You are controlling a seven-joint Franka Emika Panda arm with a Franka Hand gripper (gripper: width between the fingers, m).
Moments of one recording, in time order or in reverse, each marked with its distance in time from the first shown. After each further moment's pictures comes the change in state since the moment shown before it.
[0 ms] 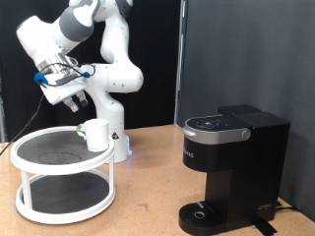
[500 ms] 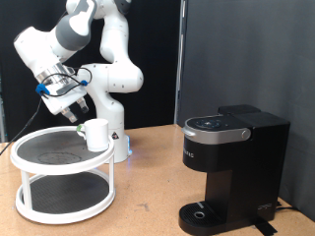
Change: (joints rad) arm 0.002 0.067 -0.024 -0.023 0.001 0.044 -0.086
